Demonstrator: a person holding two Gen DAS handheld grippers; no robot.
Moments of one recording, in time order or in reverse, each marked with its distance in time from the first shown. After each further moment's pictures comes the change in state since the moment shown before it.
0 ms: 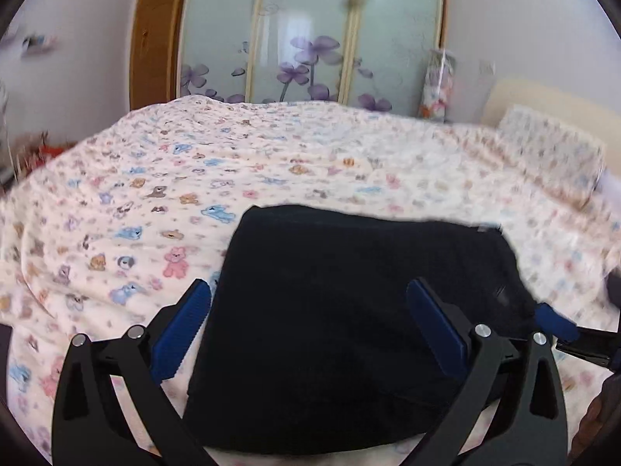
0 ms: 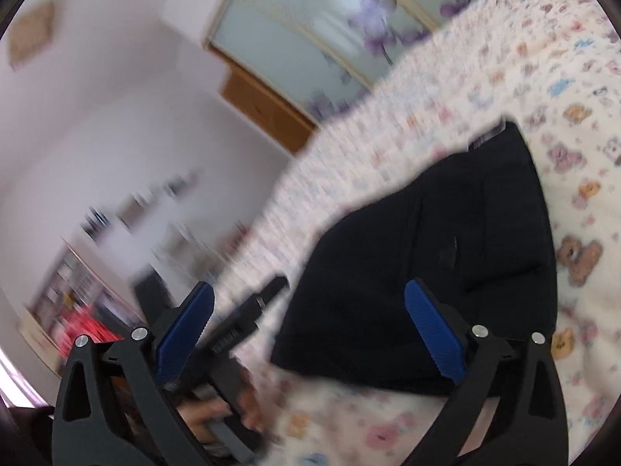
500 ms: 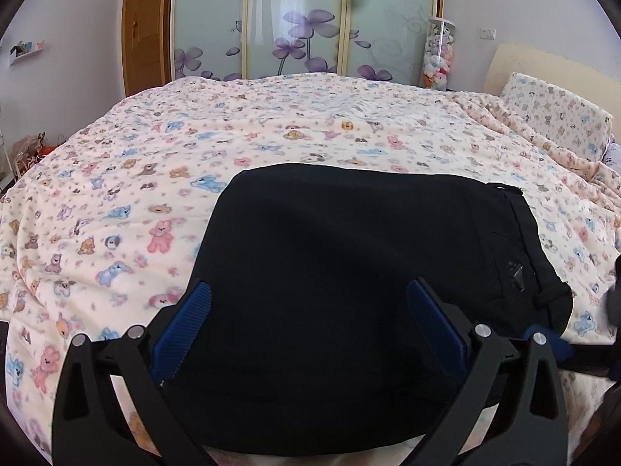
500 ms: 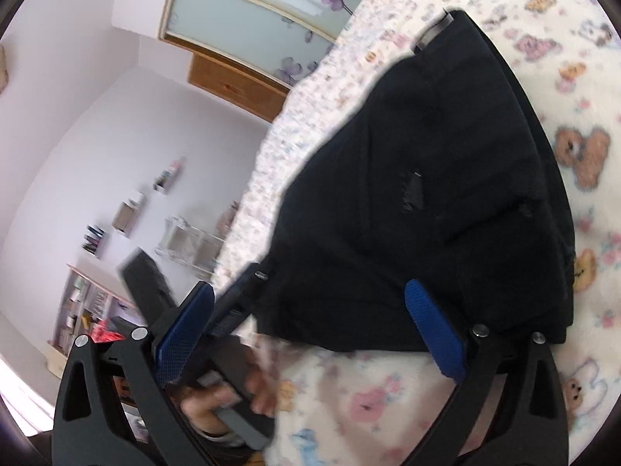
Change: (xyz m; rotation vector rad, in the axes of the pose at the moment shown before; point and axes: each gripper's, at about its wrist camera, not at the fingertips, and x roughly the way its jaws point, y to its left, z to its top) left arm 0.023 -0.003 -0.018 0.026 0.094 0.013; right arm 0.000 -0.028 -0.010 0.193 0.008 0.158
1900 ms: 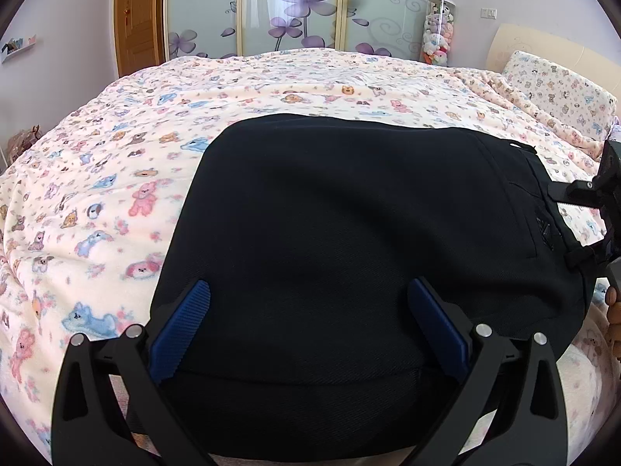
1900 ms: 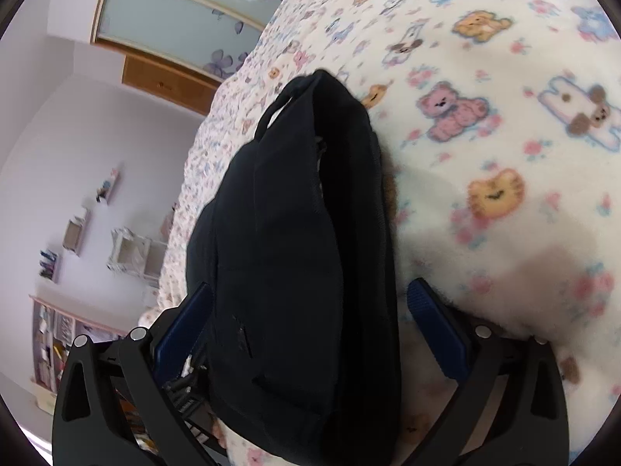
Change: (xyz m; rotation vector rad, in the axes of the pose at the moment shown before) left arm 0.026 0.004 -0.025 0.017 0.074 -0.006; right arm 0.000 -0.059 0.059 0.058 0.124 -0.274
